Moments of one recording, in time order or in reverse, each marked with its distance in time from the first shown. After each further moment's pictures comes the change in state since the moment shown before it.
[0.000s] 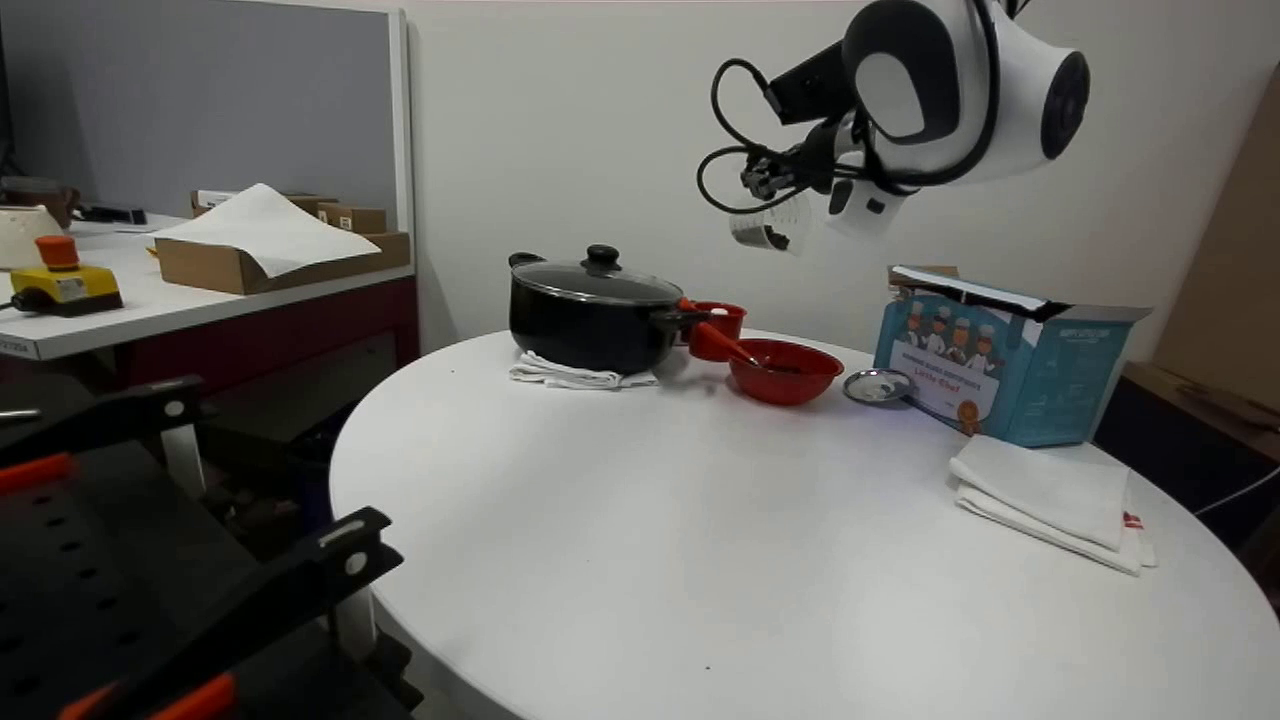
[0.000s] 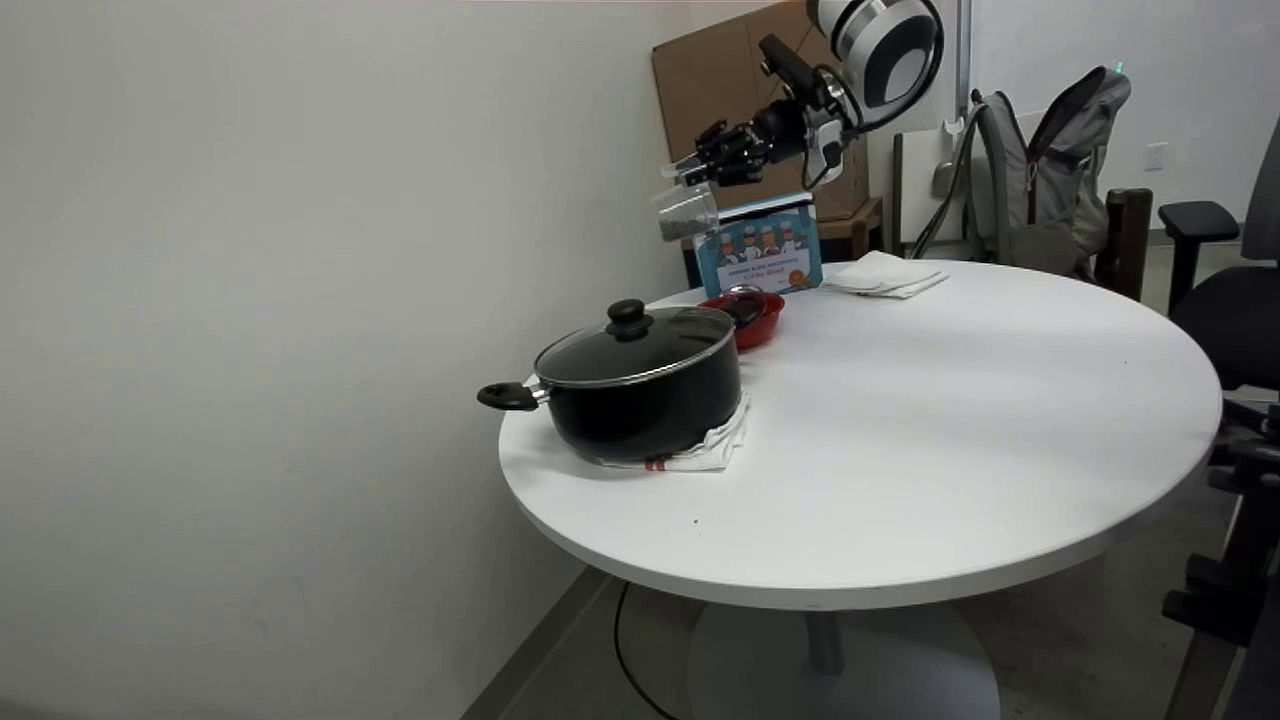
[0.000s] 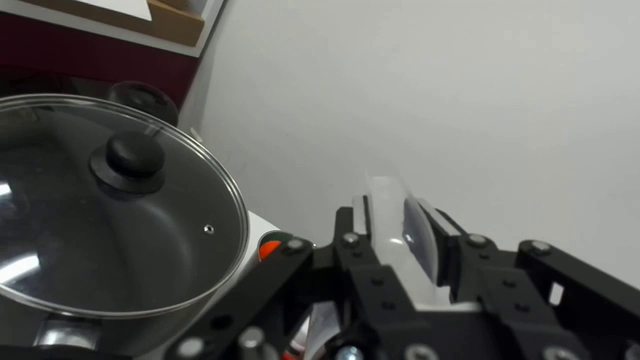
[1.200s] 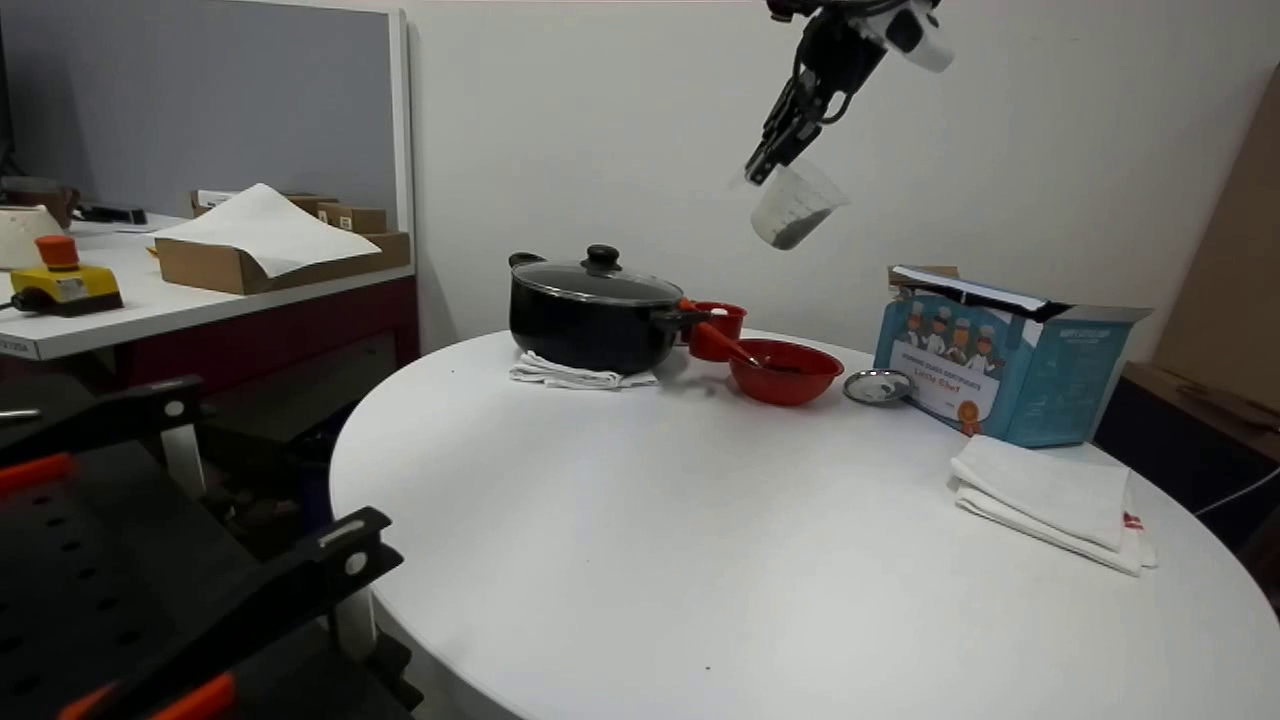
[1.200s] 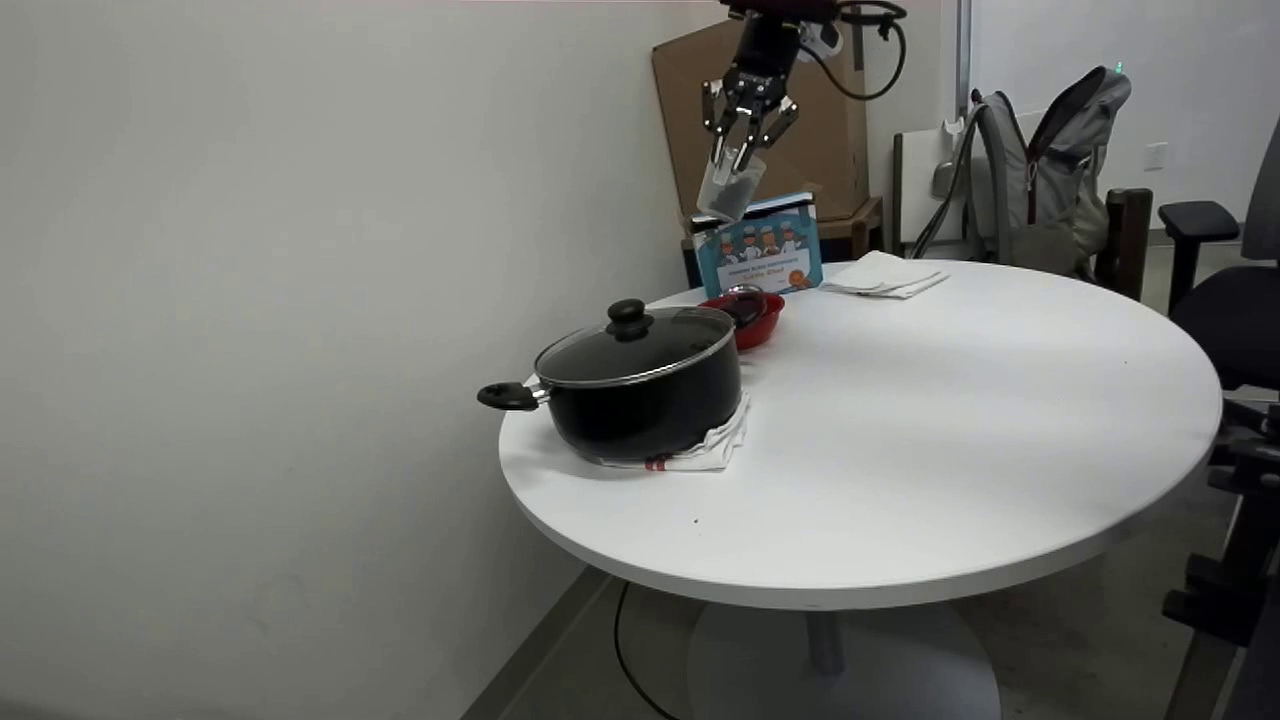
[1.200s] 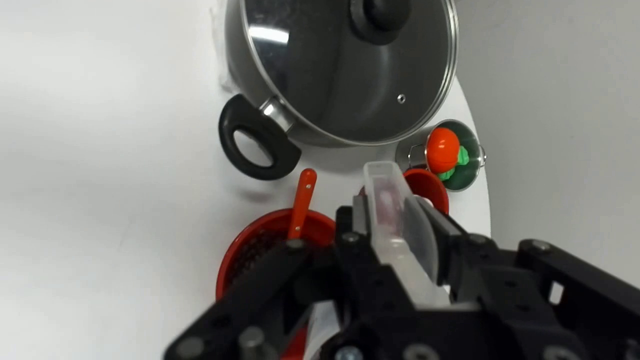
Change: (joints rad) arm 0.161 -0.240 -0.072 -0.038 -0.862 0.223 0.051
